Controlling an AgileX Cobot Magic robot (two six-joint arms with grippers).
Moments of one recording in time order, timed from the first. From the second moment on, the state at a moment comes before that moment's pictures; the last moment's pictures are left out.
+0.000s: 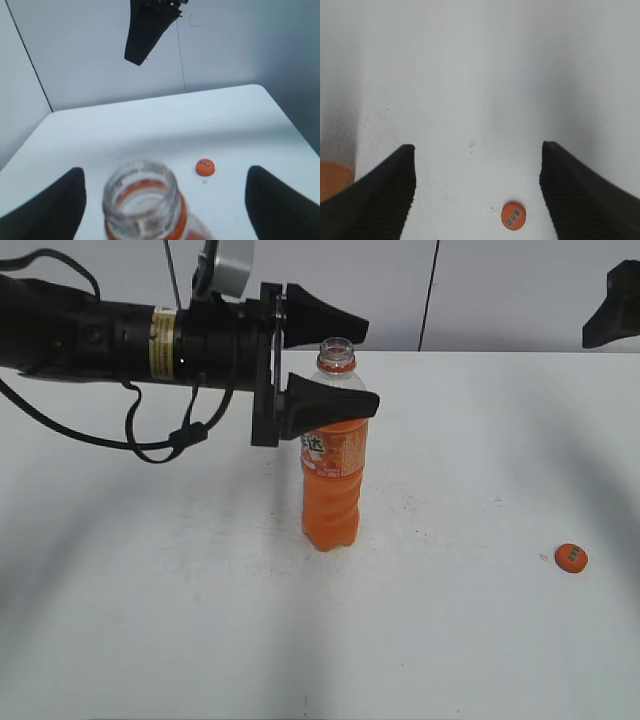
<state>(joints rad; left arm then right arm) -0.35 1.99 -1.22 1.43 -1.14 -0.72 0.02 1.51 -1.17 0.23 0.70 -0.12</state>
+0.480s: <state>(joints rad) -0.35 1.71 -1.22 1.43 -0.86 -0.91 0.02 1.42 -1.25 0.19 0.88 -0.16</state>
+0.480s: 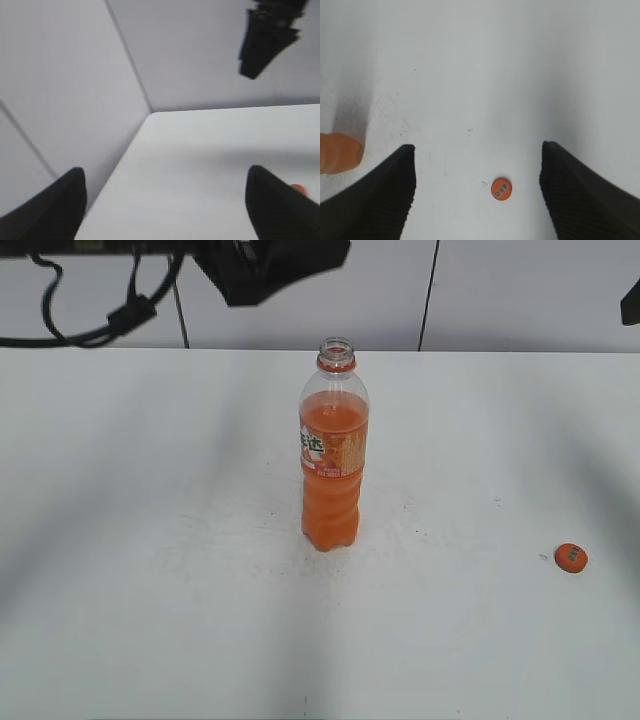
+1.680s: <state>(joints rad) -0.14 1.56 -1.26 0.00 1.00 -0.09 0.02 1.38 -1.25 0.16 1.21 -0.14</state>
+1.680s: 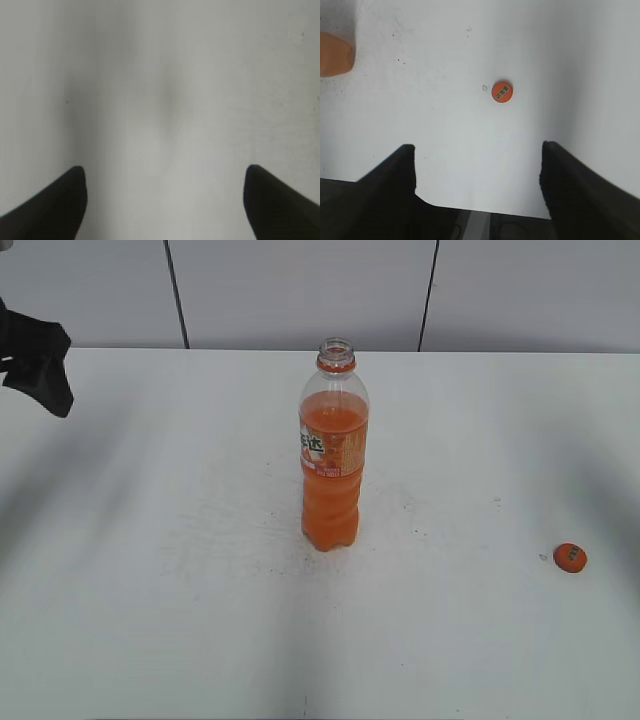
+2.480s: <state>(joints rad) -0.14 0.73 -0.72 0.08 1.11 -0.08 0.02 0.76 -0.71 0.01 1.20 -0.10</state>
